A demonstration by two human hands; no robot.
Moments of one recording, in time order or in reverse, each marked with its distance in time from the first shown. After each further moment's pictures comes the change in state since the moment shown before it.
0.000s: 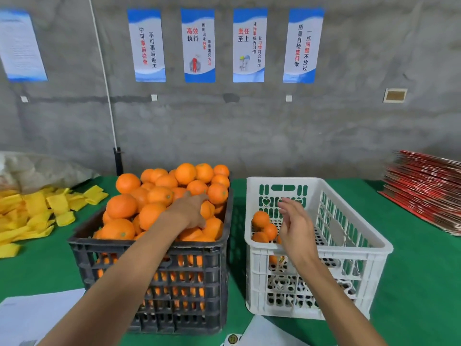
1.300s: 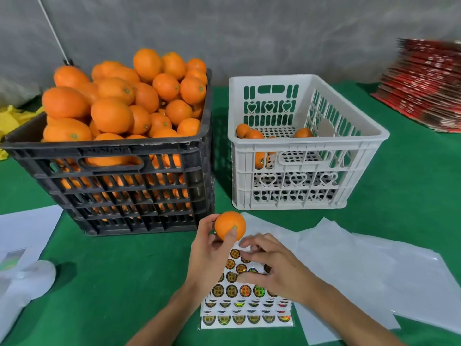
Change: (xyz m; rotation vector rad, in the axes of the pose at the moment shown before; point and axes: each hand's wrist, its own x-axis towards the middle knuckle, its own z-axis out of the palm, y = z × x) left_hand -0.194 0.061 0.271 -1.300 0.114 -0.034; right_hand -0.240 0.064 0.007 0.115 -0.734 -0.185
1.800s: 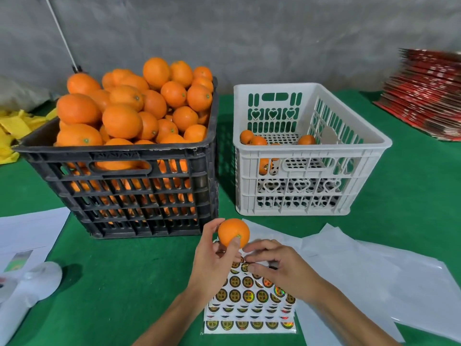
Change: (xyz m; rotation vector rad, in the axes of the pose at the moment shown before) left_hand -0.003 0.001 -0.002 -0.037 -0.063 0.015; right_hand 0.003 0.007 0.000 0.492 0.004 0.268
